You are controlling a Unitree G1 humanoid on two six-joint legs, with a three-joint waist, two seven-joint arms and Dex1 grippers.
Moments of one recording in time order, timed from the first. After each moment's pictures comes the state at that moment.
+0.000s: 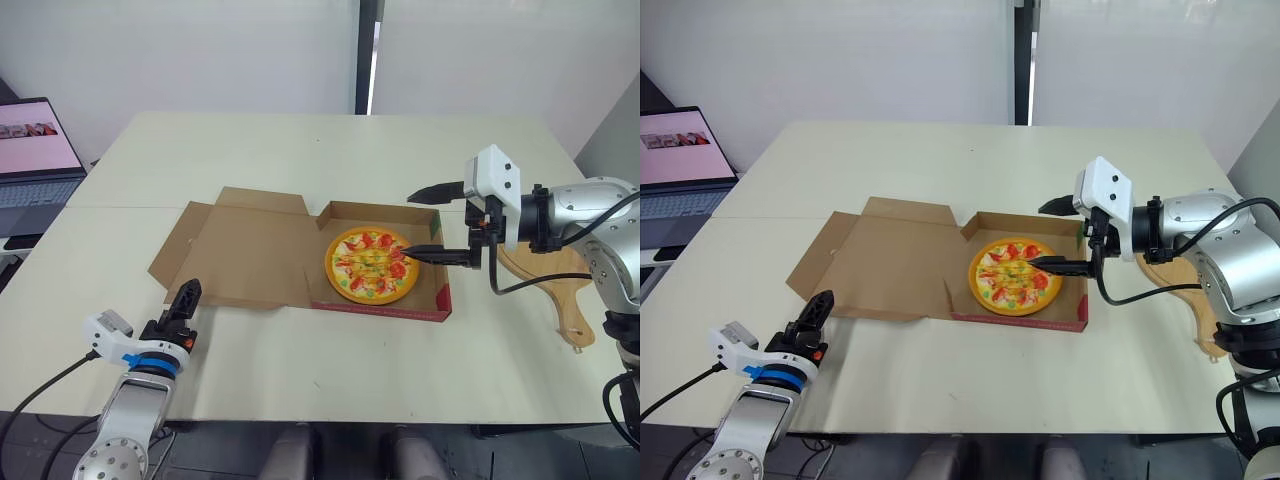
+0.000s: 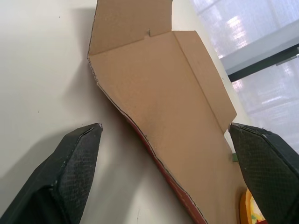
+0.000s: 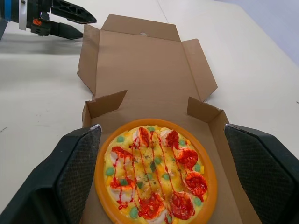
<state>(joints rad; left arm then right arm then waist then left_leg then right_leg) 0.17 0.16 0.52 -0.39 -1.31 0.54 0.16 -0.73 -0.85 0.10 -0.26 0.44 0.63 1.11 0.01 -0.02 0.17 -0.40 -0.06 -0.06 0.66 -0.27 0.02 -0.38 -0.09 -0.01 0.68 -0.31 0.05</state>
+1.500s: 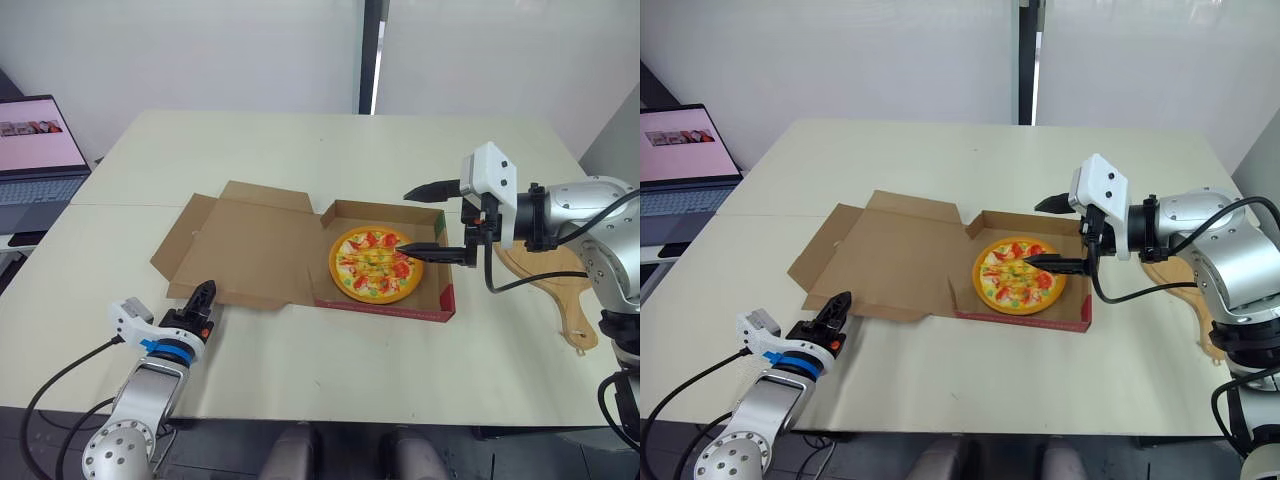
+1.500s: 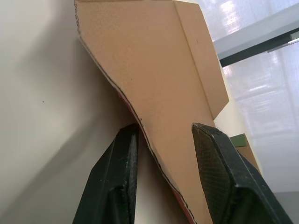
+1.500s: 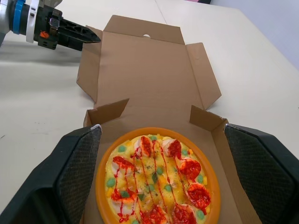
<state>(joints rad) 0.11 0.19 0.46 -0.35 -1.40 0.57 0.22 -0.74 -0.83 0.10 -0.27 0.44 0.65 1.09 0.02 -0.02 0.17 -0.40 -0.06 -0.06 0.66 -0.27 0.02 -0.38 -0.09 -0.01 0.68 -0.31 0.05</state>
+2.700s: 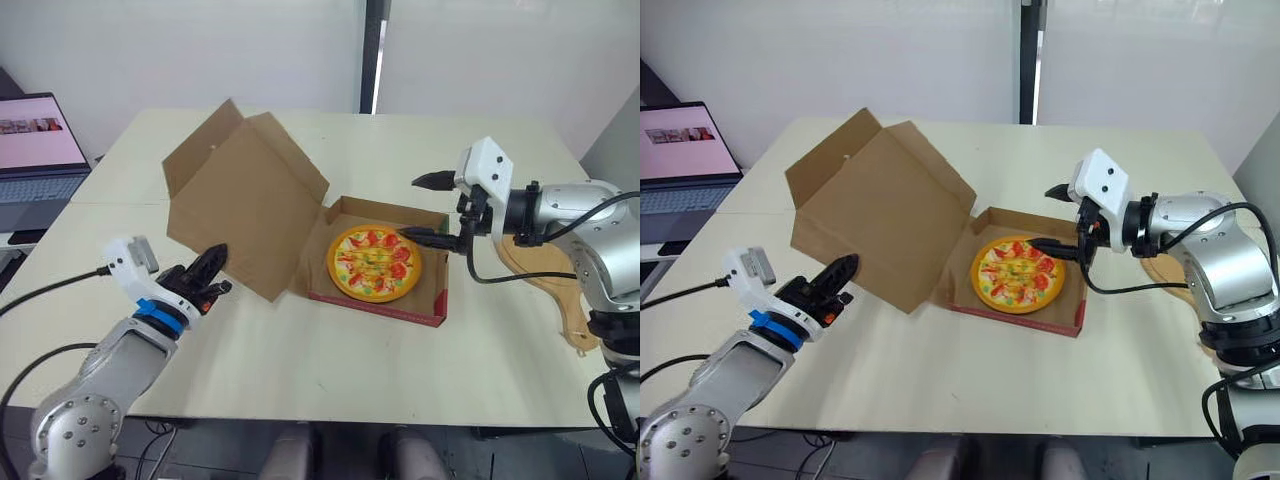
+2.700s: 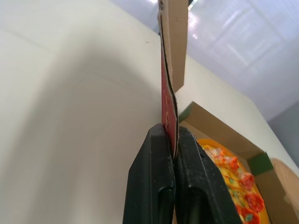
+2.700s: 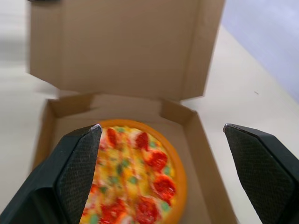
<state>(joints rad) 0.03 0.55 0.38 -0.60 -1.33 0.67 0.15 -0.74 -0.78 0.10 -0.19 0.31 0.61 0.93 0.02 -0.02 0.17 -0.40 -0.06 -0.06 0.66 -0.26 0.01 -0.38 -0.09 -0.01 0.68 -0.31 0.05</state>
